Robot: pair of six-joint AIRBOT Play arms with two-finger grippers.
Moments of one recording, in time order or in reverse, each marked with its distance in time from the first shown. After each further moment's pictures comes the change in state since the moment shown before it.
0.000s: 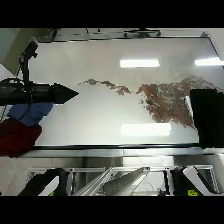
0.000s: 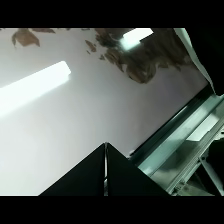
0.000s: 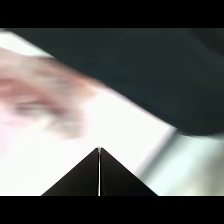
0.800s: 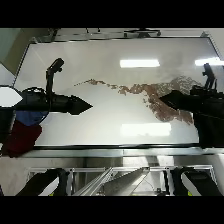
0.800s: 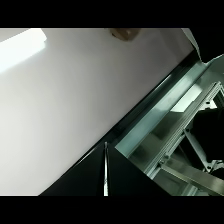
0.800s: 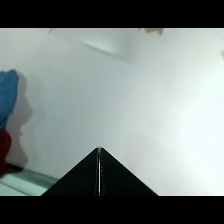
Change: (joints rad) left arm -0.135 0.001 -0.140 0.005 0.038 -0.021; right arm 1.048 0.216 -0.266 0.207 -0.518 -0.098
